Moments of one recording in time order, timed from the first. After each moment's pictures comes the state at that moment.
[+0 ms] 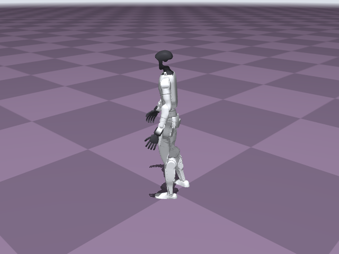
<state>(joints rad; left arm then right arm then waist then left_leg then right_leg) 0.02 0.33 -0.12 1.16 -0.19 -0.20 0.22 -0.14 -0.26 0.34 1.10 0.10 -0.10 -0.22 0.19 -0.11 0.02 -0.01 0.02 0.25 -0.09 -0.11 -0.23 -0.13 -0.20 -0.37 0.39 -0.21 0.17</state>
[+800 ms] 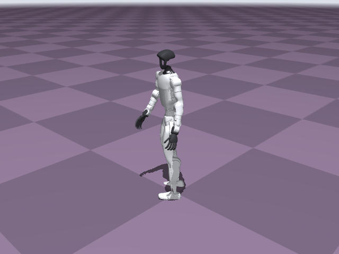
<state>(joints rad) 0.00 0.31 -0.14 1.25 -0.16 -0.21 0.21 -0.12 -0.26 0.35 1.10 0.04 -0.11 -0.17 0.34 -0.10 0.02 -0.01 -0.08 -0.02 -0.09 -0.10 -0.16 -0.02 -0.17 -0.37 0.15 -0.13 0.23</state>
